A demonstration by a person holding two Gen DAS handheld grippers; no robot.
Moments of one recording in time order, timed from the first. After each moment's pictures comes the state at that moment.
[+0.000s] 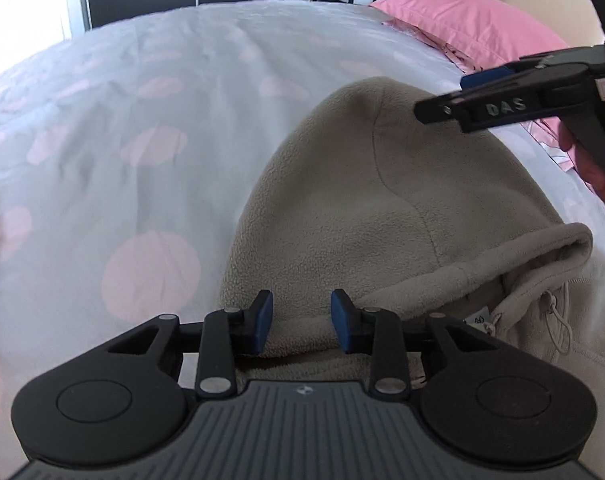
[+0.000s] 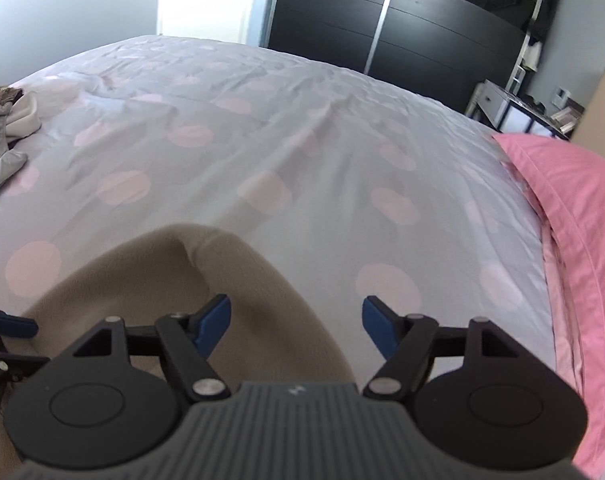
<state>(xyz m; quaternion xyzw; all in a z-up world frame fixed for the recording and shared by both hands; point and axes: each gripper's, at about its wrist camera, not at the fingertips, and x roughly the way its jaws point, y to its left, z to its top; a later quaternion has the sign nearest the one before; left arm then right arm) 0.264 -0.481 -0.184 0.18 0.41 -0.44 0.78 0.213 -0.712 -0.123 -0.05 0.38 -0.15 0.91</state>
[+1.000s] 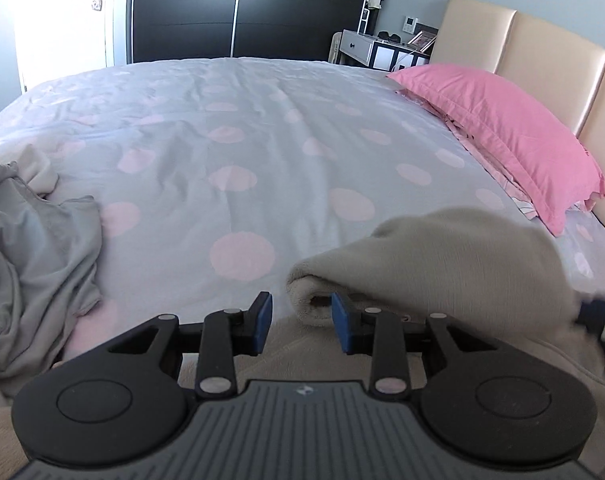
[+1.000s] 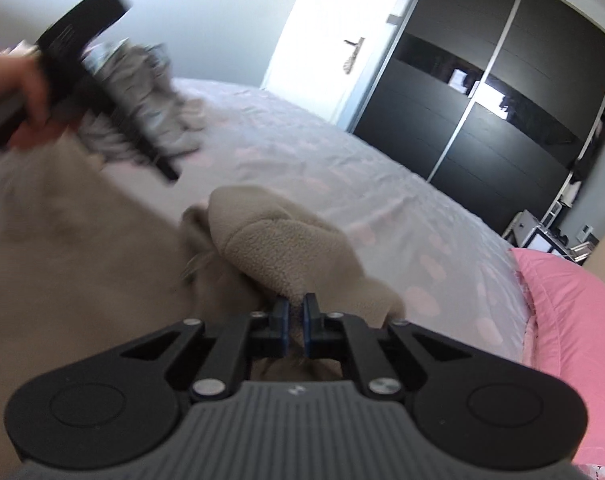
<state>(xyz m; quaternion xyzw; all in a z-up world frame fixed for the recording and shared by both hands) 0.228 -0.353 -0.094 0.11 0.37 -0.43 0.81 -0.037 -0.541 -0.103 -0.20 0.29 -0.03 0.94</state>
